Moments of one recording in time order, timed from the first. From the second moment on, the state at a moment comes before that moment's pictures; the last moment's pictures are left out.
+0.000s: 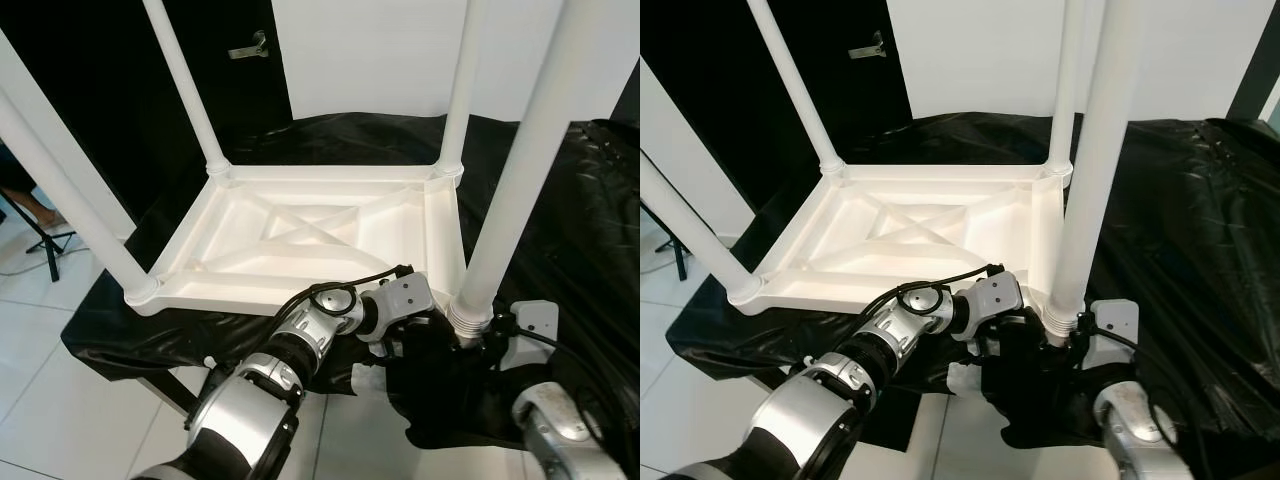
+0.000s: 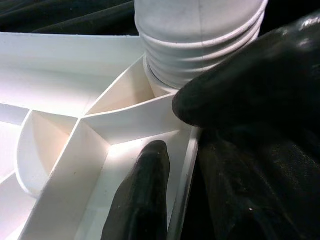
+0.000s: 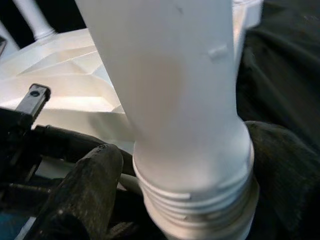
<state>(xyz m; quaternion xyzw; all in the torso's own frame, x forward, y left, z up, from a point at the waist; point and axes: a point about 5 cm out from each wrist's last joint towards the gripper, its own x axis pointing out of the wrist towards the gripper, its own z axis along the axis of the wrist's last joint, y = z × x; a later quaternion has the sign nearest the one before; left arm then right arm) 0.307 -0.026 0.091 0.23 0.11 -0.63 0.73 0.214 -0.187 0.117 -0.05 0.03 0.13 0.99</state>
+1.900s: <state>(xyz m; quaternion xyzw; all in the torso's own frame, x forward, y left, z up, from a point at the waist) 0.303 -0.029 0.088 0.24 0.11 -0.64 0.73 0.212 -0.184 0.117 -0.02 -0.01 0.07 1.00</state>
